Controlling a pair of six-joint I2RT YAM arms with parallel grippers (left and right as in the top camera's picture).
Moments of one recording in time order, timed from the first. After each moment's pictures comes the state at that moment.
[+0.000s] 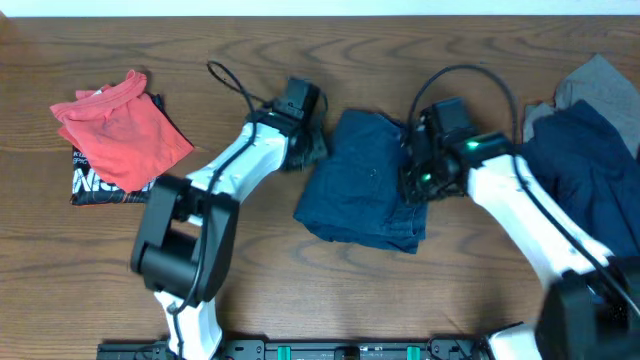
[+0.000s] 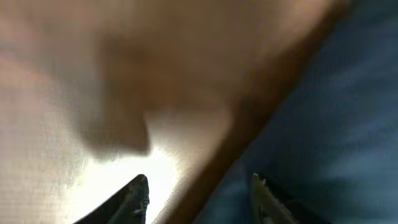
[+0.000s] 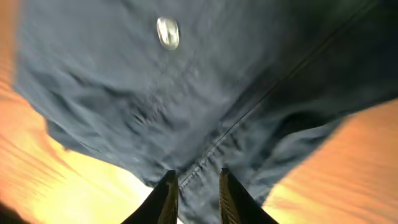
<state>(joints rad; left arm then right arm) -0.41 1.98 1.32 -0.62 0.13 -0.67 0.33 1.63 1.10 -0.86 -0.26 0.15</state>
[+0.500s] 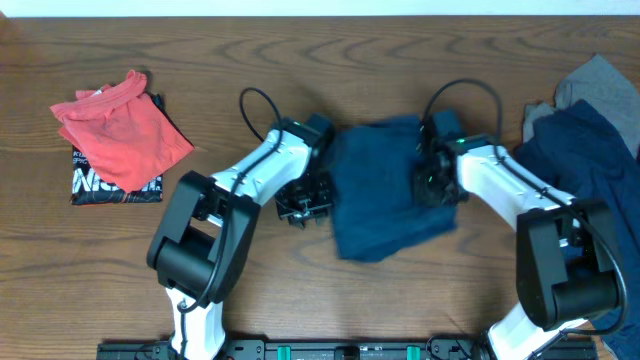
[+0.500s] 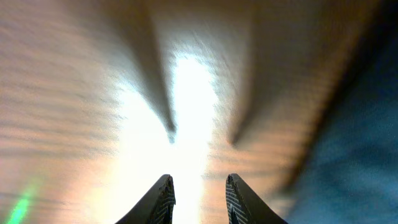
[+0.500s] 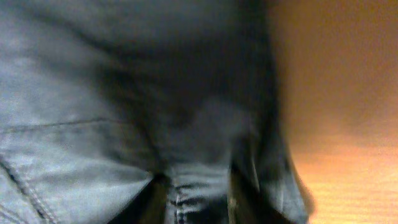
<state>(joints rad) -0.52 2.01 1.33 -1.11 0.27 -0.70 0.23 1.82 1.05 -0.64 0.02 0.27</state>
